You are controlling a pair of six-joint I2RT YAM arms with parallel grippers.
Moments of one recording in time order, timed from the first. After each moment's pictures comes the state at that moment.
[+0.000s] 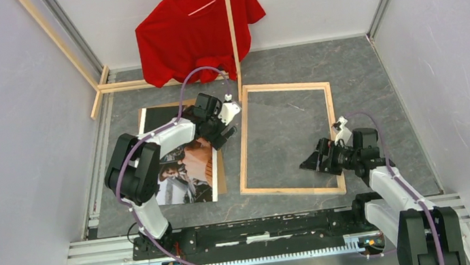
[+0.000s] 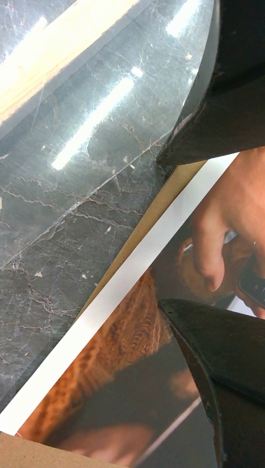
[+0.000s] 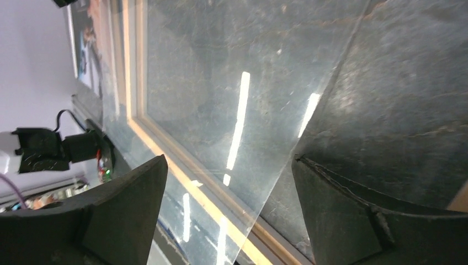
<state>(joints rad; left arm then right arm) -0.51 1.81 1.11 -0.31 0.05 0.50 -0.04 0.93 0.22 -0.19 -0.74 0.38</state>
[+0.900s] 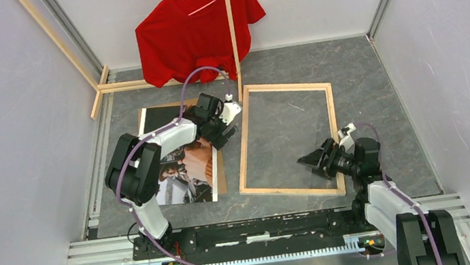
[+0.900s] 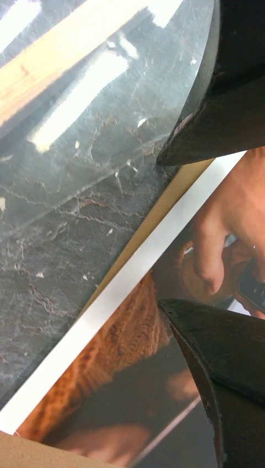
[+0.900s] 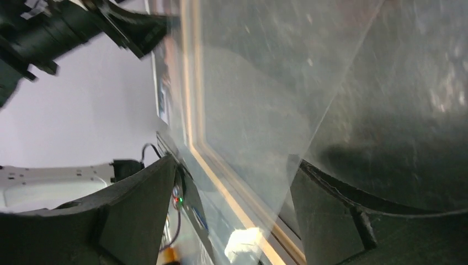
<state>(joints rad) -0.52 1.81 1.10 -0.30 0.03 0.47 -0.03 0.89 0.01 0.27 -0.84 0.86</state>
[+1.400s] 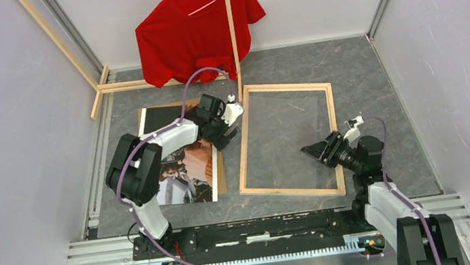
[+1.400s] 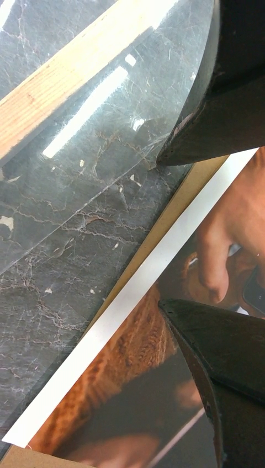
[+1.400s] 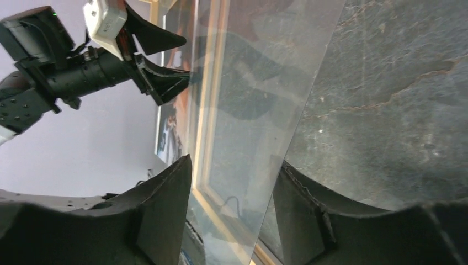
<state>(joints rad) -0.54 1.81 1.10 -0.30 0.05 0.47 -0.03 0.84 0.01 0.49 -0.71 0.93</state>
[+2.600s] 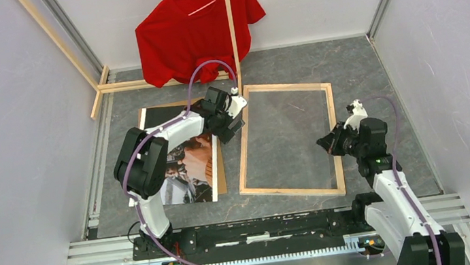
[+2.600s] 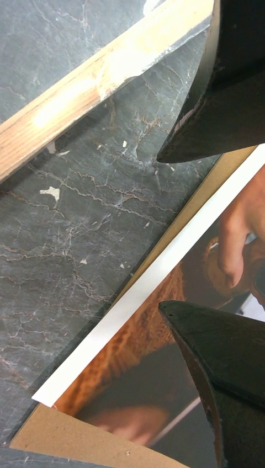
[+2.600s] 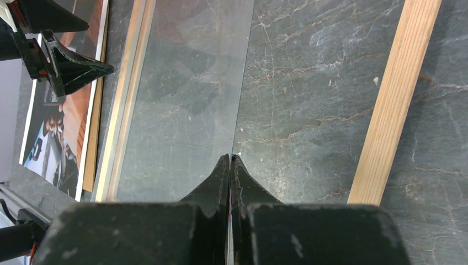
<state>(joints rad) -0.56 1.89 1.24 -0.35 -0.02 0.42 -0.04 0.75 0.29 -0.09 -0.47 0.40</state>
